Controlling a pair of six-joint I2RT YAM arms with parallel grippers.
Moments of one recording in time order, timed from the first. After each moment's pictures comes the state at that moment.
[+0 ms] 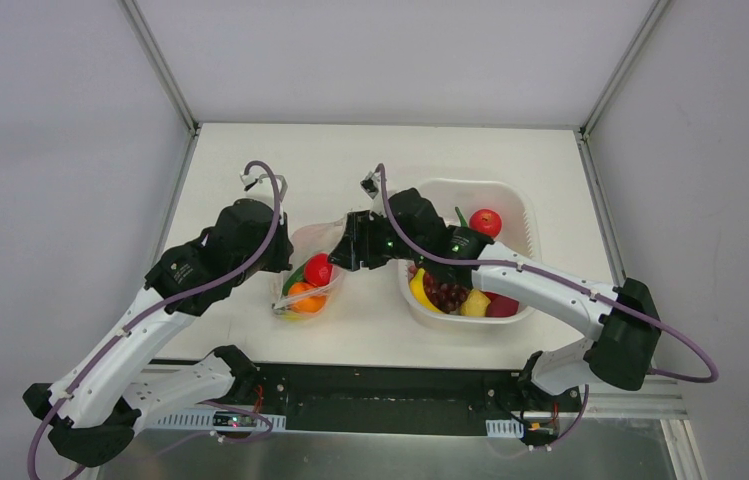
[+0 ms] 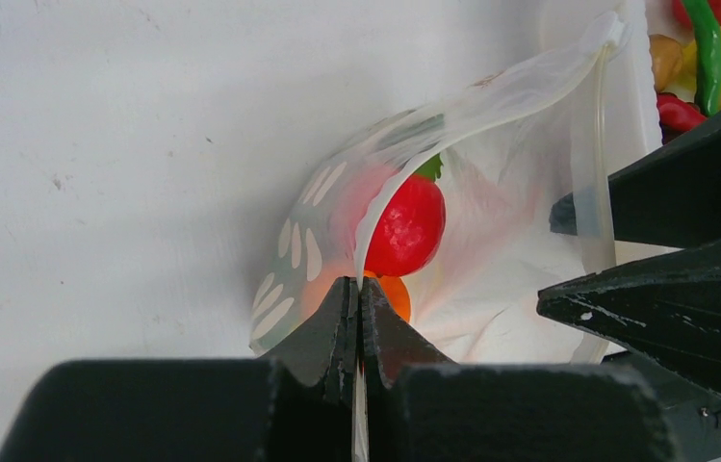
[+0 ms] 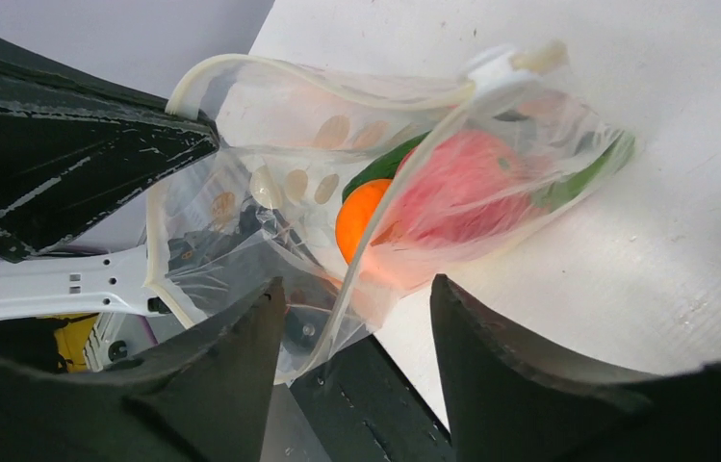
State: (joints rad) left arm -0.72 0.88 1.16 -0.95 -0.35 -0.42; right arm 1.01 1.44 1.20 -0.22 -0.15 0.68
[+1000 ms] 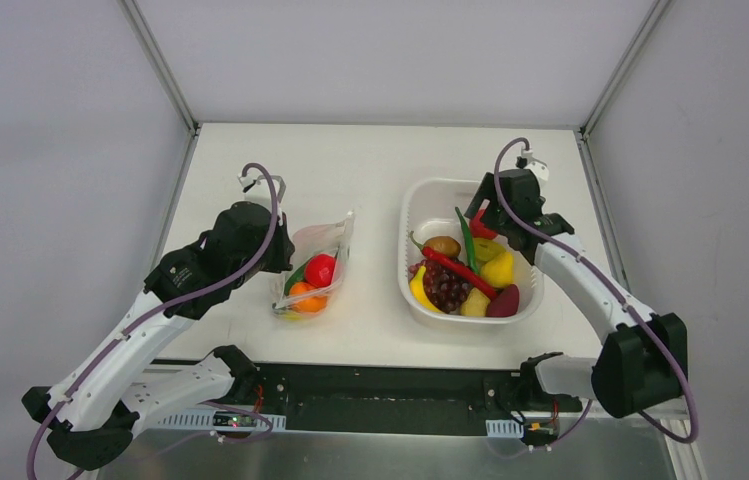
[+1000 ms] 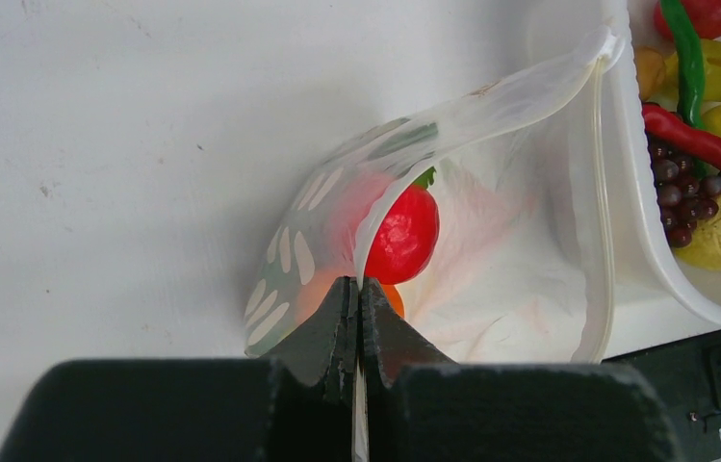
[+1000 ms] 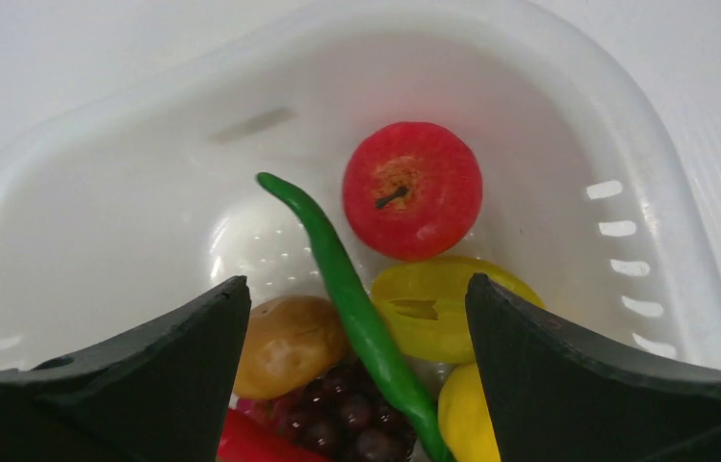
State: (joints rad) left arm -0.72 0.85 1.13 -0.91 -0.34 -0.43; right arm 0.36 1.26 0.96 -0.41 0.30 0.61
